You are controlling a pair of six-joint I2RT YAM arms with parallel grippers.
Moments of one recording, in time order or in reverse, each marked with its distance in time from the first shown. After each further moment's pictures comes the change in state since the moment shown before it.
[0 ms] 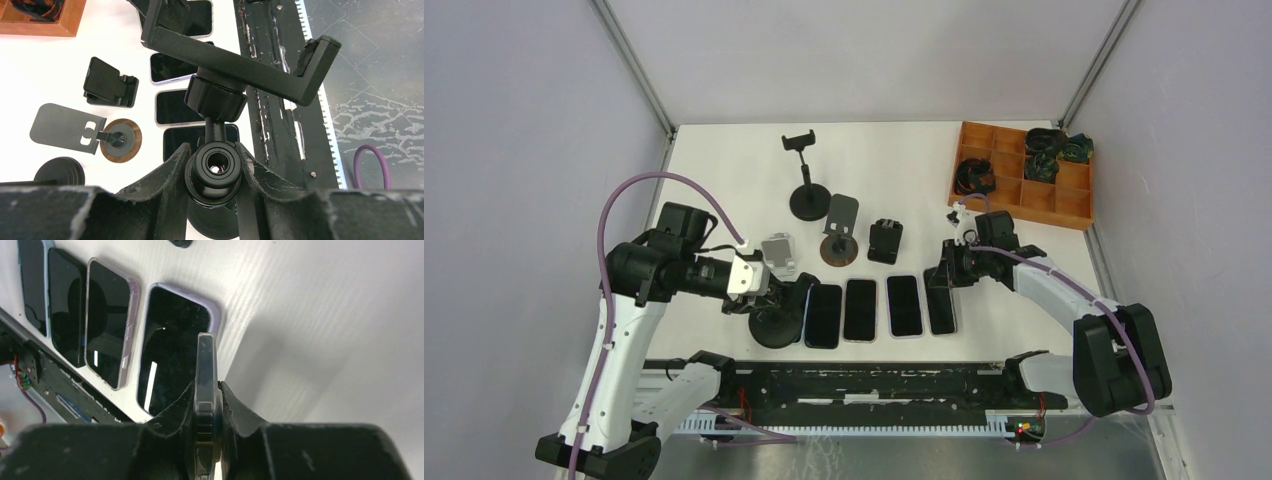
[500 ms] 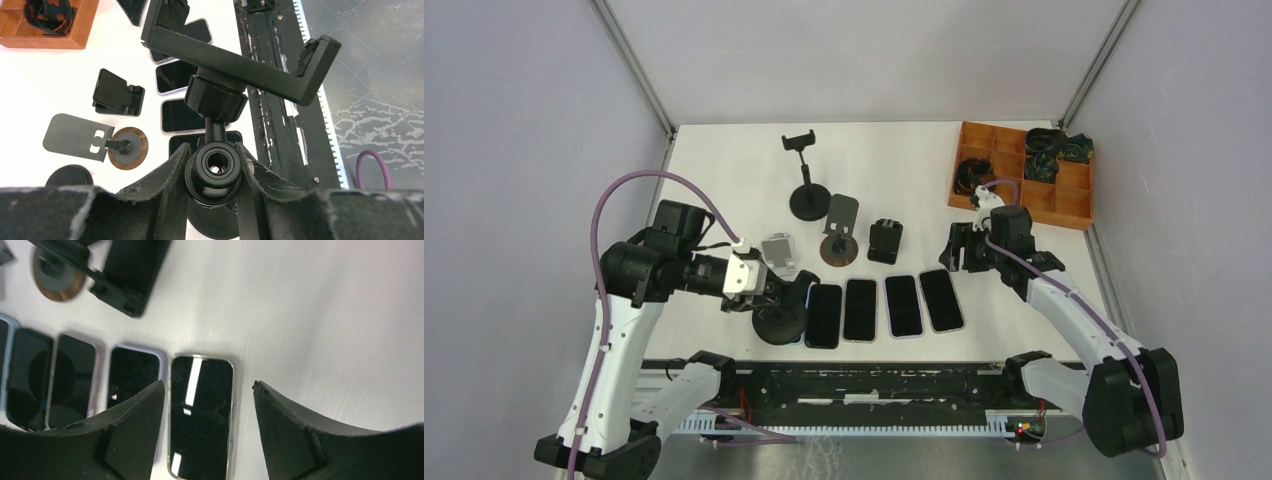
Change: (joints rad) left arm 0.000 0.006 0.037 -0.002 0.024 -0.001; right arm -0.029 -0.161 -0.014 0.040 0.280 0.017
